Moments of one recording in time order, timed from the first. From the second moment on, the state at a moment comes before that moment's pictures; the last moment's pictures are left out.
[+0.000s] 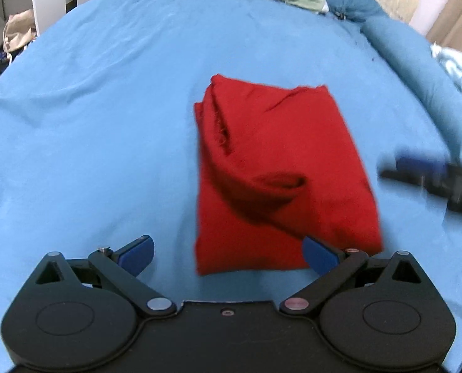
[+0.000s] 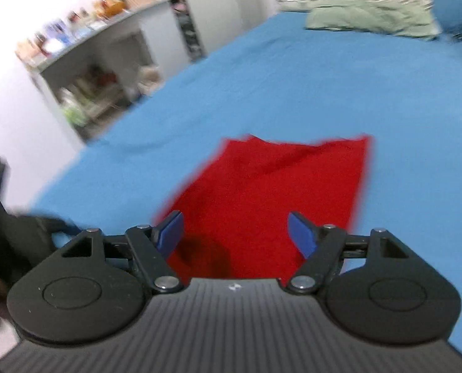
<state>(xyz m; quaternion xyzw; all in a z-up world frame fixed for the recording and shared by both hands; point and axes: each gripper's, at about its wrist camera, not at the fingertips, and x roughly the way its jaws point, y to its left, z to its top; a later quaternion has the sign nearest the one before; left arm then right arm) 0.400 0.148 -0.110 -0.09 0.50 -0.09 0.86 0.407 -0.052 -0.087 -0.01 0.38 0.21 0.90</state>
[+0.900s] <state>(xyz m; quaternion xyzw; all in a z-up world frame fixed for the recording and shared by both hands) 0.453 0.142 -0.125 -0.19 0.51 -0.03 0.84 0.373 -0.073 -0.188 0.03 0.41 0.05 0.91</state>
